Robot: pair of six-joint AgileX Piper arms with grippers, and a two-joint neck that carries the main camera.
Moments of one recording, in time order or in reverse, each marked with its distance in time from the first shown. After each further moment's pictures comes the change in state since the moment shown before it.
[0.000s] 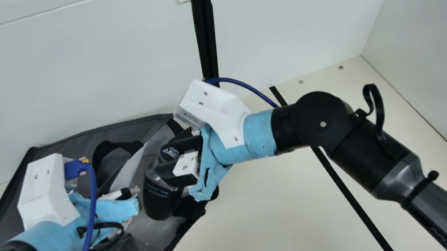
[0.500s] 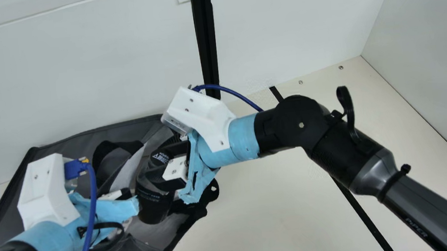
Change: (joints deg) left arm 0.0 0.0 0.0 0.0 0.0 0.0; right arm 1.9 3.5 0.1 1.9 -2.1 -3.3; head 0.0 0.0
